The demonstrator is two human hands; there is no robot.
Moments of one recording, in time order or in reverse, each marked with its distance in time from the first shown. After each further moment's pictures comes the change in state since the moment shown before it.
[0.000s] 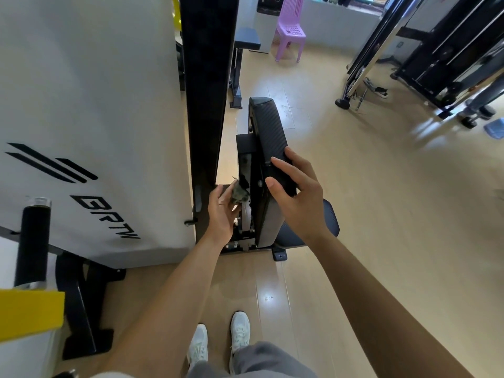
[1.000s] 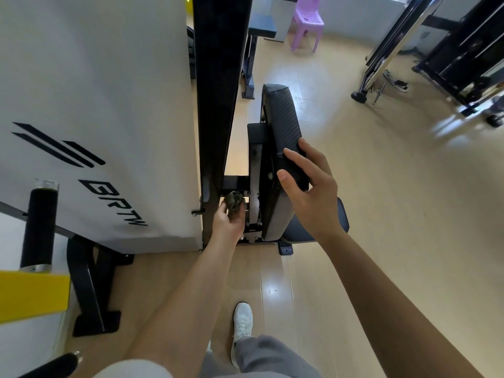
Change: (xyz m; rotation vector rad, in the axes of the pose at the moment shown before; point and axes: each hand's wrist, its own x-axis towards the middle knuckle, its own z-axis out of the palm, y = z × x) left_hand 0.021 -0.059 -0.038 -0.833 0.474 -0.196; right_hand -0.001 0.000 -0.002 0.008 -0.013 -0.007
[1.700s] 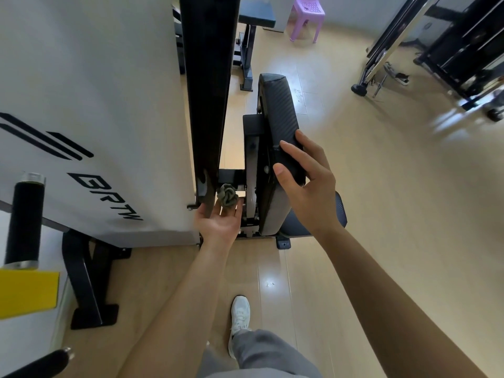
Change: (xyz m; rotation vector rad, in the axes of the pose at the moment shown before) left_hand -0.030 0.002 0.002 -0.234 -0.078 -0.128; right_hand 0.000 -0.002 -0.001 -0.002 -0.005 -0.004
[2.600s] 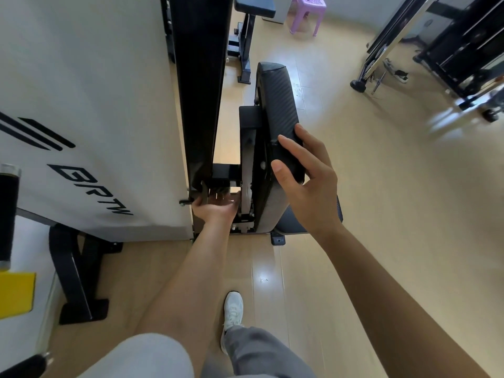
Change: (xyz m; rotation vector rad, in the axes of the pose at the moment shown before) left_hand 0.043 -0.009 0.017 -0.046 0.133 0.133; right_hand 0.000 0.000 -0.002 -0.011 -0.023 0.004
